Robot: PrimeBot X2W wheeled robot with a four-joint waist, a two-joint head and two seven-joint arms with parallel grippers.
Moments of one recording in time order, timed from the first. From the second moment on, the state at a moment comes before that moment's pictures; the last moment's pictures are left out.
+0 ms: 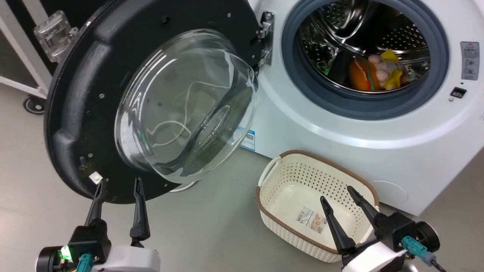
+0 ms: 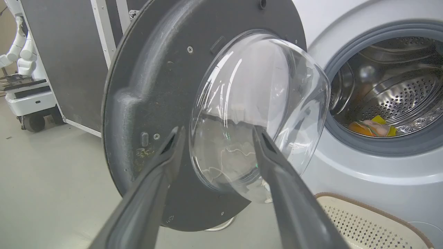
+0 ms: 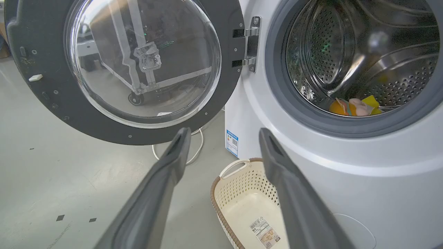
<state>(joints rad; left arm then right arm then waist) 0.05 0.05 0.03 -0.11 -0.03 0.05 -0.16 -0.05 -0.05 0.15 0.14 0.04 0.13 -0.16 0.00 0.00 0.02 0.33</state>
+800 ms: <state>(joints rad) -0.03 0.08 0.19 -0.19 -0.23 -0.04 -0.20 -0.04 -0.05 0.12 0.15 0.03 0.13 -0.20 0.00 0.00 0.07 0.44</state>
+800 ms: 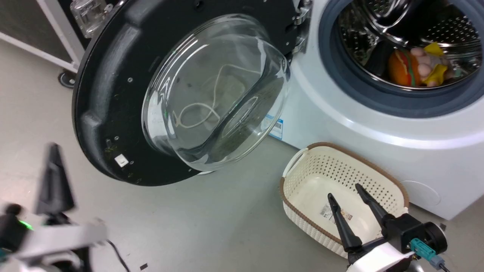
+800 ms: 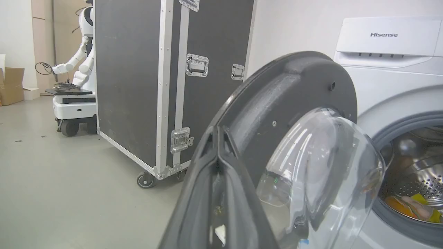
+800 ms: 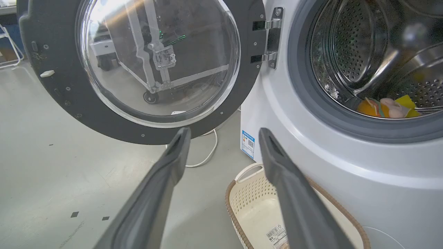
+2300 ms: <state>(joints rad) -0.44 0.18 0.47 0.17 -1.40 0.06 1.00 -0.07 -0.05 0.07 0.16 0.01 0.13 -0.23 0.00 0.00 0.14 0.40</state>
